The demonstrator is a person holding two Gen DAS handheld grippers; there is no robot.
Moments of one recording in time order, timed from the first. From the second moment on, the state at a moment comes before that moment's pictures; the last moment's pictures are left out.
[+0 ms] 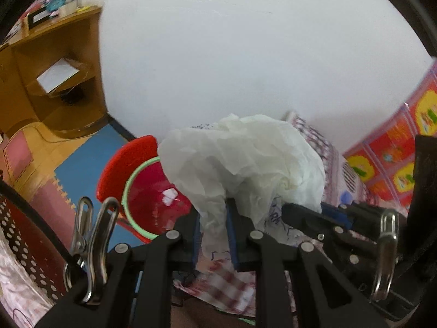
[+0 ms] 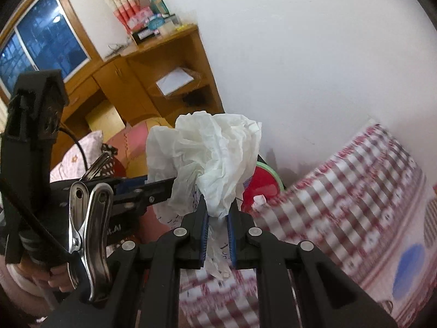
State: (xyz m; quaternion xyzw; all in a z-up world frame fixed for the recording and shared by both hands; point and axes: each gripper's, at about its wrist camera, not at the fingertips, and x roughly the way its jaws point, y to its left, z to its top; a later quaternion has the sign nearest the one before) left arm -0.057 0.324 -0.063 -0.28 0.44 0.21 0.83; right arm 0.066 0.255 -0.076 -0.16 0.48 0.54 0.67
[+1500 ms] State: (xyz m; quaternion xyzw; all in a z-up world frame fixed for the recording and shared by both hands) left arm -0.008 0.439 -0.200 -0.30 0.53 0.17 0.77; right arm 0.096 0.352 -0.163 -0.20 0.58 0.39 0.68
